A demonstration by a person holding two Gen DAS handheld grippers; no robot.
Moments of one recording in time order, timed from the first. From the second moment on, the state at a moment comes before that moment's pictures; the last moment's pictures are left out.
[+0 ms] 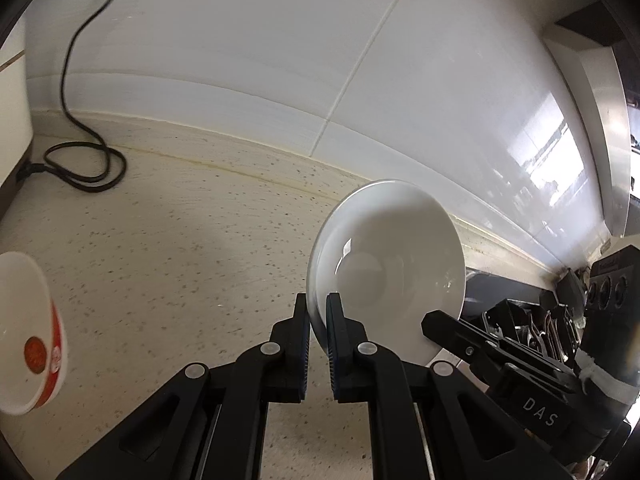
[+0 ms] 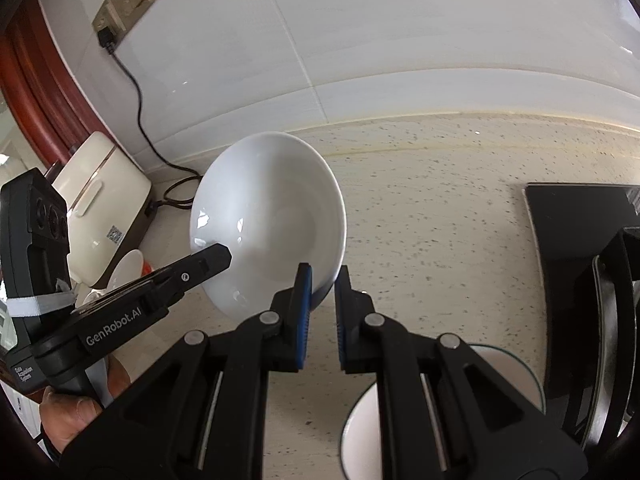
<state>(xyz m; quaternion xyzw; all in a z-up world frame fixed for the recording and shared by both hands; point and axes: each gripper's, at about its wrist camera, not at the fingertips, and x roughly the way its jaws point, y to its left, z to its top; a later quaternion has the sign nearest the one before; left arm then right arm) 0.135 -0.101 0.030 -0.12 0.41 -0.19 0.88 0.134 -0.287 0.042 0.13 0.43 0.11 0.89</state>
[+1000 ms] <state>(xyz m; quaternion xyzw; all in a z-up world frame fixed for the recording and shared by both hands) 0.077 0.010 0.072 -0.19 0.36 -0.13 0.90 0.111 -0.167 0.086 0.05 0.40 0.18 0.90</state>
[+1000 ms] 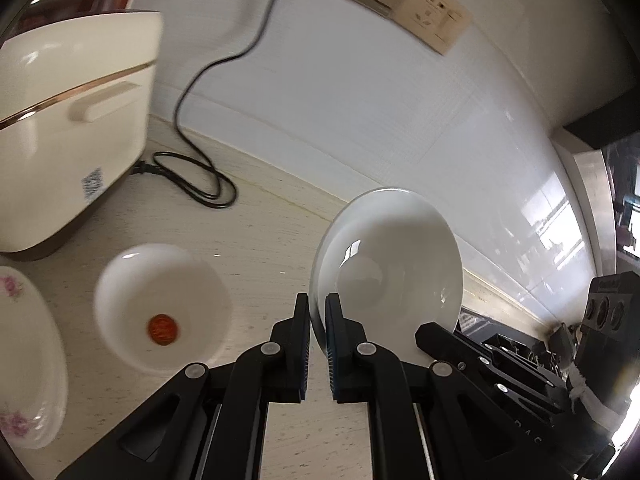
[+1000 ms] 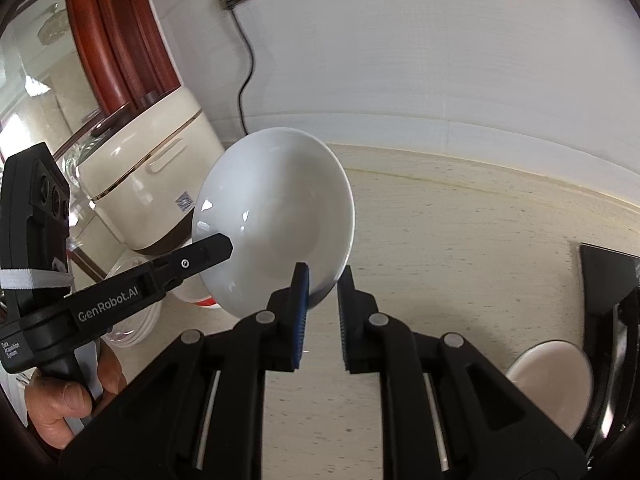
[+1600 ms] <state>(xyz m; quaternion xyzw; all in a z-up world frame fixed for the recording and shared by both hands) 0.069 0.097 0.051 -0.24 0.36 -0.09 0.90 0.124 -0.077 0.068 0.02 0.43 0.23 0.87</state>
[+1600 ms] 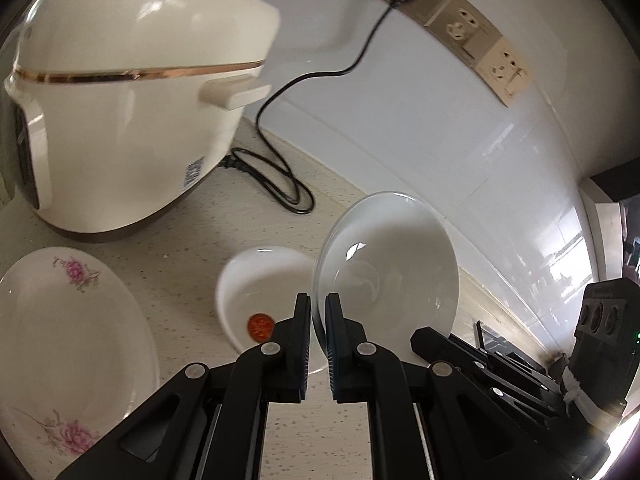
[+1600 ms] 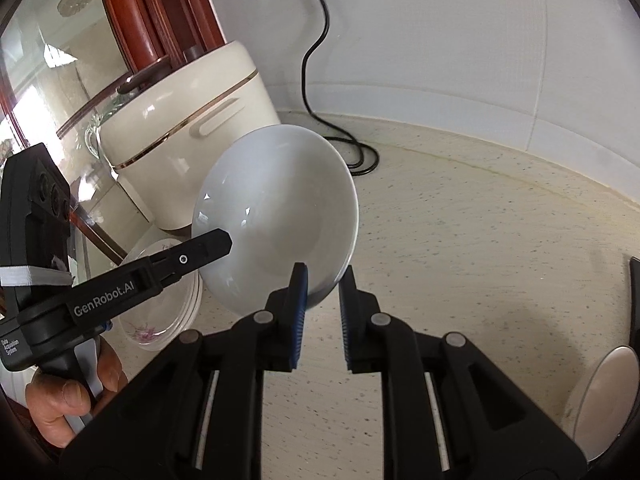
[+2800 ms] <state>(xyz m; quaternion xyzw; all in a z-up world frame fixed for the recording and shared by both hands) 0.077 0.119 0.026 -0.25 0.41 -0.03 0.88 0.145 -0.044 0.027 0.03 0.48 0.26 0.84</state>
